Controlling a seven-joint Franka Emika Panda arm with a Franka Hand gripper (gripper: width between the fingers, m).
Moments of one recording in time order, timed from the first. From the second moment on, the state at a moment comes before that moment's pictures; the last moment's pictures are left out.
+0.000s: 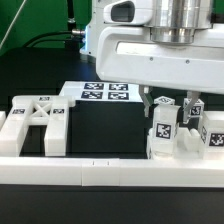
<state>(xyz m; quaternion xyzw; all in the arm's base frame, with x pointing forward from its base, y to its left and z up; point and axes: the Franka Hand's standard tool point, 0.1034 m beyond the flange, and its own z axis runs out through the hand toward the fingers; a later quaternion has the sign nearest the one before) 0.642 0.051 0.080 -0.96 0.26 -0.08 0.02</state>
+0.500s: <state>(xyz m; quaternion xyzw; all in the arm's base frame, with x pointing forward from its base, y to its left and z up) 0.642 0.047 0.079 -0.83 0.56 -0.06 0.06</state>
